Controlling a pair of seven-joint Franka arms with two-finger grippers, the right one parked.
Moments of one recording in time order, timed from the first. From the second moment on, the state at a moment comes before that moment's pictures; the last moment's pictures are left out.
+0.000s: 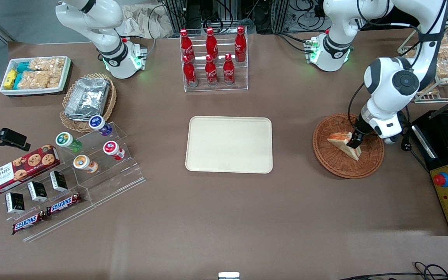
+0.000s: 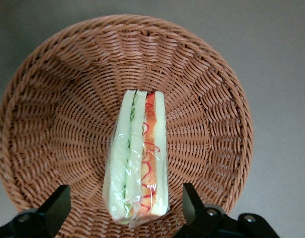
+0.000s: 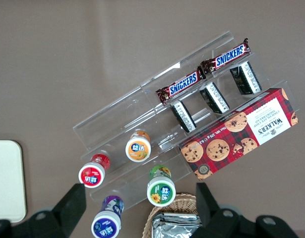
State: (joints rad) arm -0.08 0.00 0.03 -2.51 0.04 2.57 -1.19
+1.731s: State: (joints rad) arm -0.09 -0.01 -0.10 -2.12 0.04 2.05 -1.19
